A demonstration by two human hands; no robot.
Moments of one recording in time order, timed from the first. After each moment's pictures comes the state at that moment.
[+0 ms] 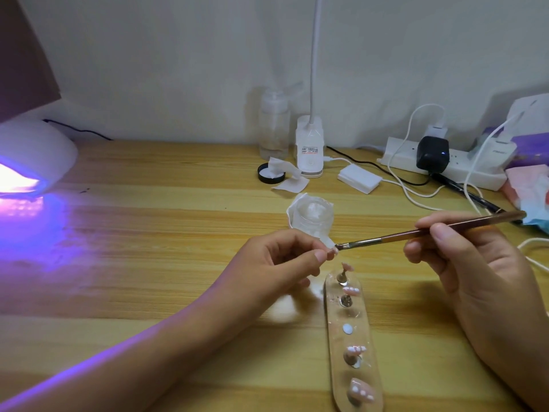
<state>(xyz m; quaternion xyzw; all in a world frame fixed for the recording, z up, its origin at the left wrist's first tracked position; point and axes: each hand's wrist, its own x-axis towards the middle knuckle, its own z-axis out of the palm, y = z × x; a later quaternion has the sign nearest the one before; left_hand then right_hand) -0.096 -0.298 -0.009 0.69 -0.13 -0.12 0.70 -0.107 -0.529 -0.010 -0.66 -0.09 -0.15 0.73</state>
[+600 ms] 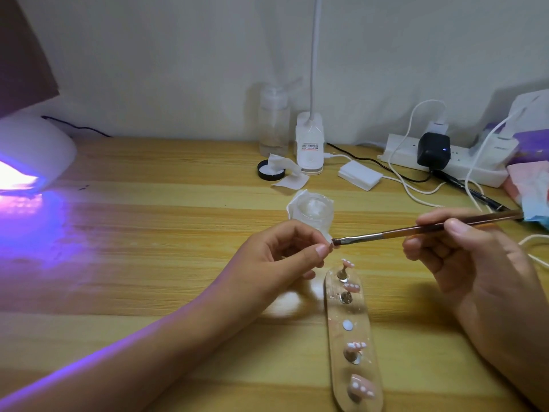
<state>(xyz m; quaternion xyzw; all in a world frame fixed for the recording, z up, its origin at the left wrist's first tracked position) -0.097 -0.300 -0.008 0.67 -0.15 -0.11 0.71 -0.103 -0.531 -0.012 -0.60 -0.10 -0.12 0.78</state>
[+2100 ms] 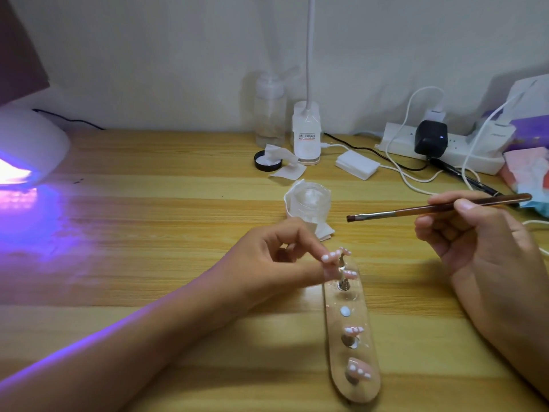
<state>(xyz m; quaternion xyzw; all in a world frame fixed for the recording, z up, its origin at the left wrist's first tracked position) -0.101 -0.295 -0.004 0.71 -0.20 -0.13 0.66 -0.096 -0.540 -0.016 -0.59 -0.07 -0.15 0.79</state>
